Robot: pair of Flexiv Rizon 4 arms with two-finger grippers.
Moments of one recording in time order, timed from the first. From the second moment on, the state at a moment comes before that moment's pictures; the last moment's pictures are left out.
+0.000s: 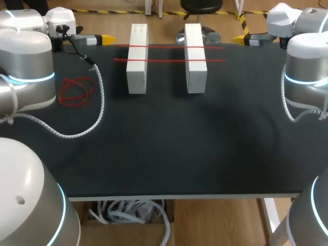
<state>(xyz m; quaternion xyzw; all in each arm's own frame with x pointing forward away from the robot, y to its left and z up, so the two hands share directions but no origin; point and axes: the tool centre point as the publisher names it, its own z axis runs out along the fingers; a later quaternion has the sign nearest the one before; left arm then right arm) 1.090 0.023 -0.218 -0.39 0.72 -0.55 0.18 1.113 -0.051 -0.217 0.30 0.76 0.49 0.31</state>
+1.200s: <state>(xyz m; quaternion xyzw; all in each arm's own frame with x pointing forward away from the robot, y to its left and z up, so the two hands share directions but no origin) 1.086 -0.010 -0.220 -0.24 0.76 -0.57 0.20 1.113 -0.051 -0.217 0.30 0.76 0.49 0.31</state>
